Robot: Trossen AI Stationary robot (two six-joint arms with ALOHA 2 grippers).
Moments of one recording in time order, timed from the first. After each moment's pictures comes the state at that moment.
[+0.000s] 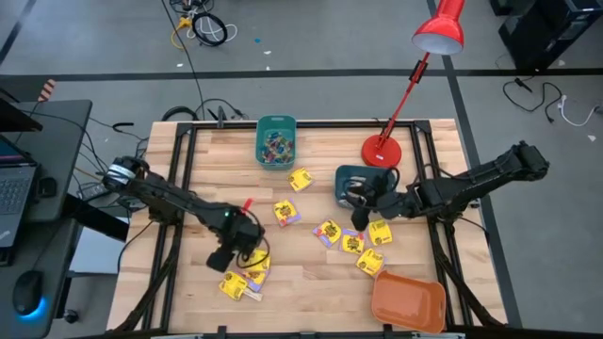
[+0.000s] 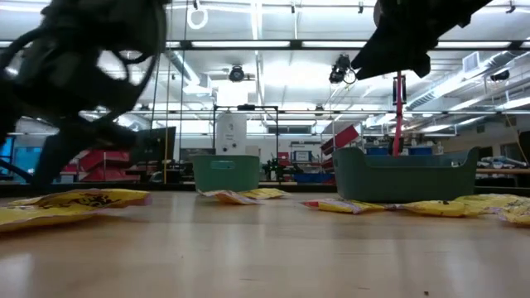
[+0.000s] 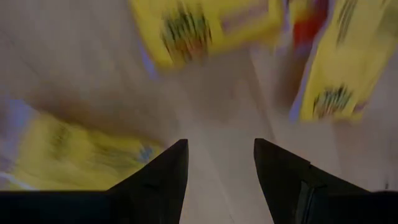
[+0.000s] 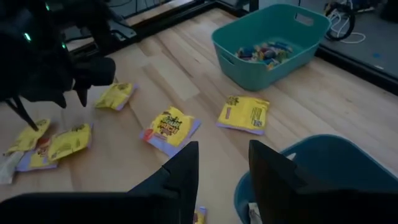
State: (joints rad) left arm -0.31 1.56 0.86 -0.80 0.24 0.06; right arm 0.28 1.13 0.75 -0.27 0.62 0.63
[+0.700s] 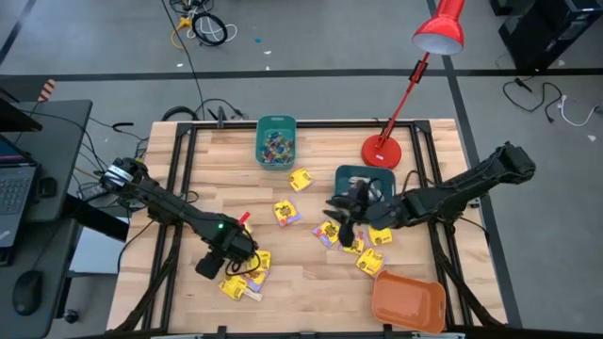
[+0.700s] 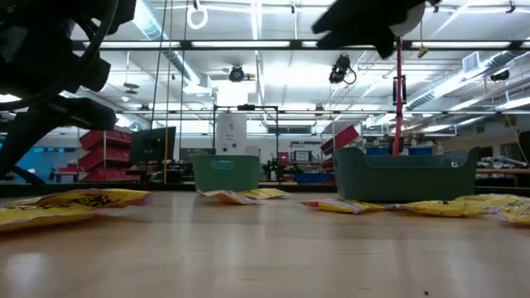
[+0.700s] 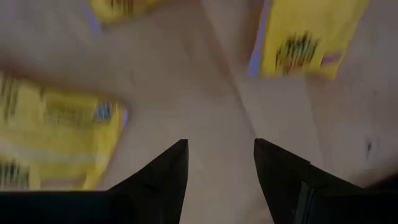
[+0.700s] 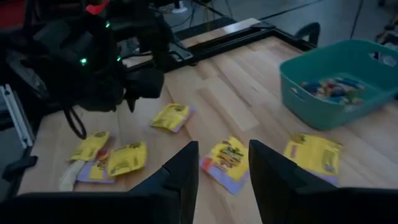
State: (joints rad) left arm -0.45 1.56 0.93 -0.97 0.19 0.00; right arm 0.34 1.32 0.85 -0.02 0.58 0.50
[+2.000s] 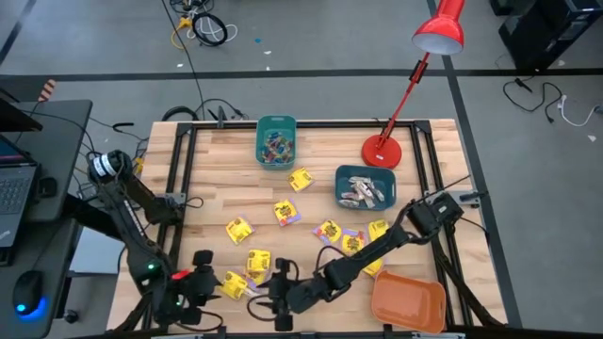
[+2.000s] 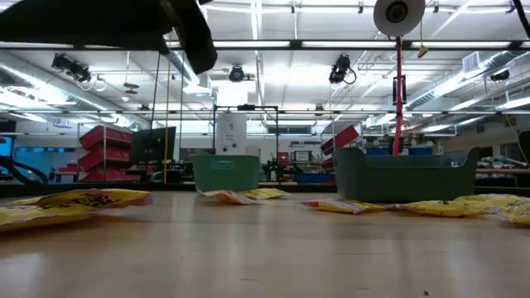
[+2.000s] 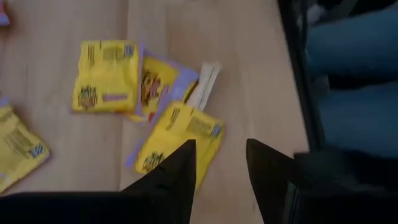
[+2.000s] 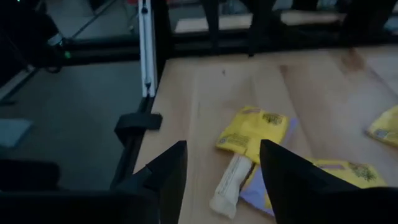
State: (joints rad) left arm -1.12 1.39 0.89 -0.60 -0.51 -0.98; right arm 0.52 2.33 1.74 0.12 0.37 0.33
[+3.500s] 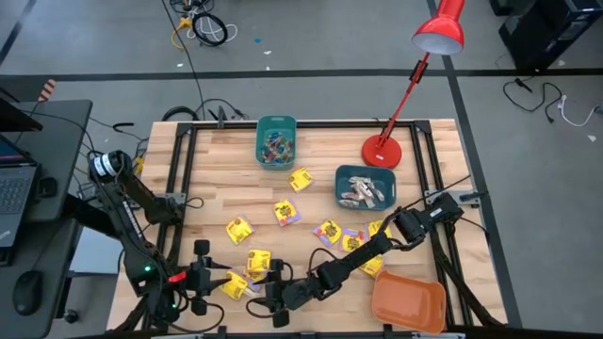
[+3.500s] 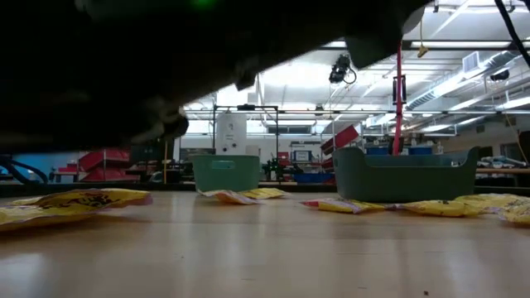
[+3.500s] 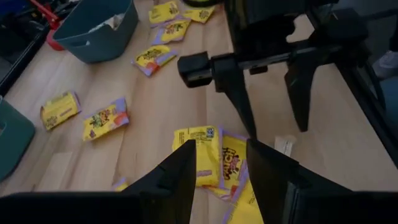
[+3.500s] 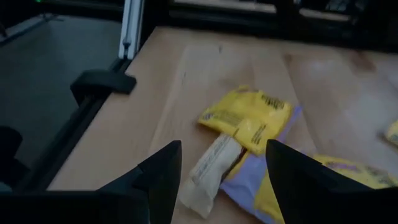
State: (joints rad) left arm -1.16 1.39 0.89 -0.66 -0.95 -0.84; right arm 0.49 2.47 1.74 0.30 0.38 0.13
